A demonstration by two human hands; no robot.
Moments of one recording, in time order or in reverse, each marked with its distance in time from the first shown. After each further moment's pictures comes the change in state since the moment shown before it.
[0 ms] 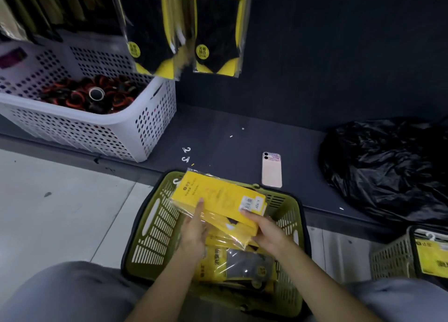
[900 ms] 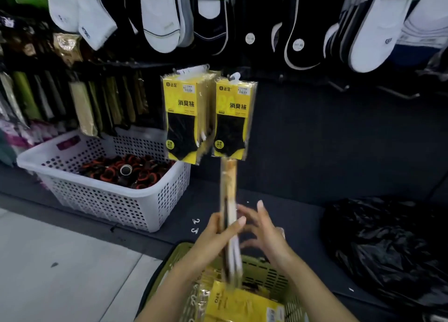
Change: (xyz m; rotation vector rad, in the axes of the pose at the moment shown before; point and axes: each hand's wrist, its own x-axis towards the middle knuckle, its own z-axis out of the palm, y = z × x) left_hand -0.128 0.125 0.065 0.752 -0.639 0.577; right_hand -0.102 -0.119 0.109 -0.545 -0.262 -0.595
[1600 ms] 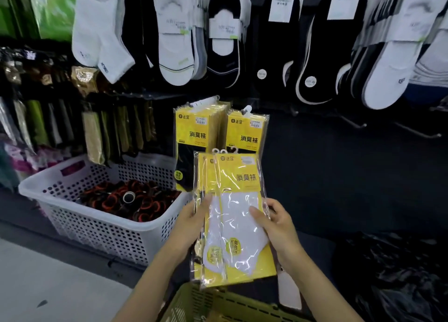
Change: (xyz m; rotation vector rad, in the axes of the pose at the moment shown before) left_hand 0.053 0.064 -0.075 0.054 0.251 0.211; right_hand 0.059 -0.057 0.005 0.163 0.259 -0.246
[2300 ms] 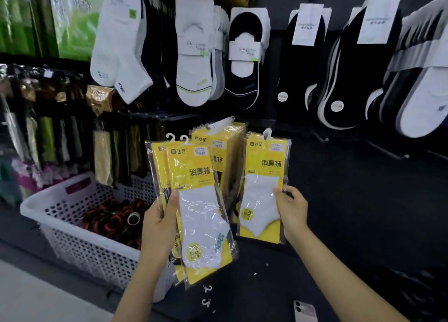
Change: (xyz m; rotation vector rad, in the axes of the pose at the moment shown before) left_hand 0.037 0.018 -0.070 0.031 0.462 0.377; right_hand 0.127 -0.019 0.025 -0.088 0.364 -0.148
